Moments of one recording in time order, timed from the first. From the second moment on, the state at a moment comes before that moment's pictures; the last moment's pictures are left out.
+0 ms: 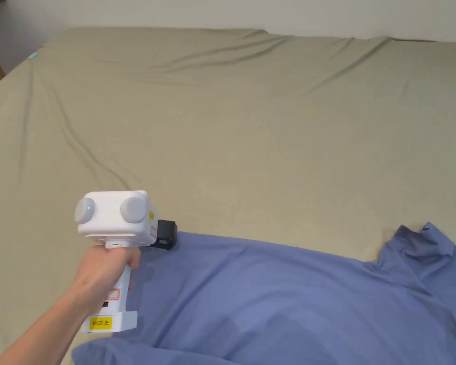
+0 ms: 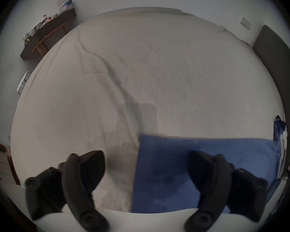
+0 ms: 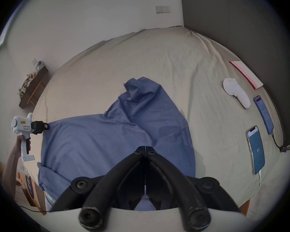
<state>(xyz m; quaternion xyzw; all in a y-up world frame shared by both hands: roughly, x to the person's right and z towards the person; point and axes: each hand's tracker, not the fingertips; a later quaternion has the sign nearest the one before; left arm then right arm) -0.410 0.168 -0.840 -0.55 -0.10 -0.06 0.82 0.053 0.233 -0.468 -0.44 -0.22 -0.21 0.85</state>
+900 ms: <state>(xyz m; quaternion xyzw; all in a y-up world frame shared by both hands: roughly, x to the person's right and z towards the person) -0.403 0.197 -0.827 -0.55 -0.13 -0.06 0.82 0.149 0.158 -0.561 -0.57 -0.23 -0.13 0.78</state>
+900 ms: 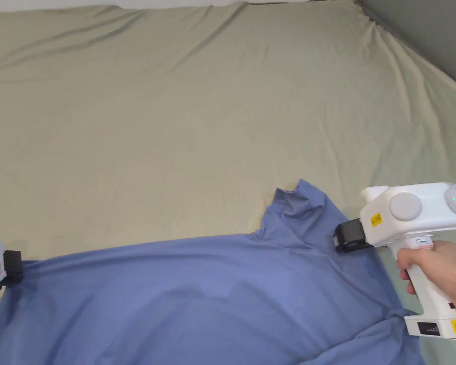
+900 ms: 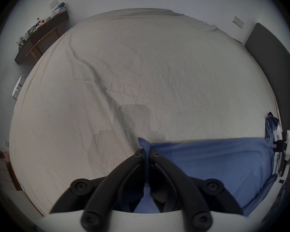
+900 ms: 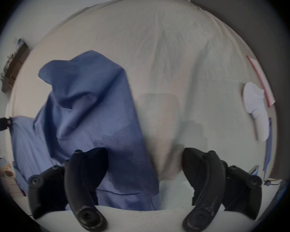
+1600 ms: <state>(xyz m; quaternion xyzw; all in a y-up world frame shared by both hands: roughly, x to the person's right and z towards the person) -0.478 0.277 -0.738 -0.50 -0.16 0.01 0.85 0.120 0.270 -0.453 -0.43 -0.20 -0.18 0.86</state>
